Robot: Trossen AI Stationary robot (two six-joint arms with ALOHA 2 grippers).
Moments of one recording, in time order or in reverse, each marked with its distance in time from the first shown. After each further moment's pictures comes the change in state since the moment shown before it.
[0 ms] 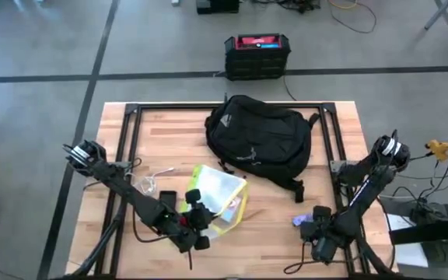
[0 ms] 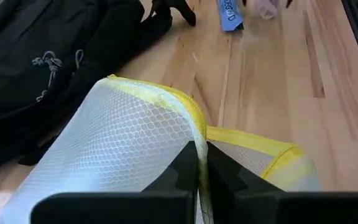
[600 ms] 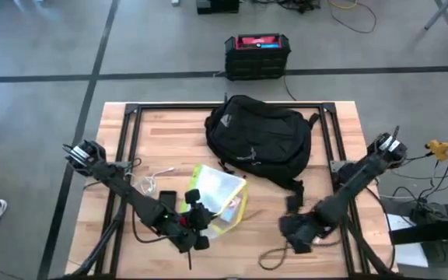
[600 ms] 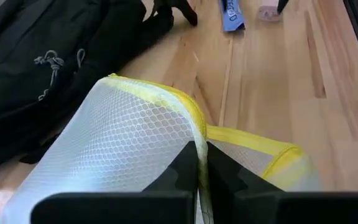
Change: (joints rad) left arm -0.002 0.000 0.000 -0.004 -0.008 -0.009; right arm -0.199 -0.014 0.182 -0.124 0.203 -0.436
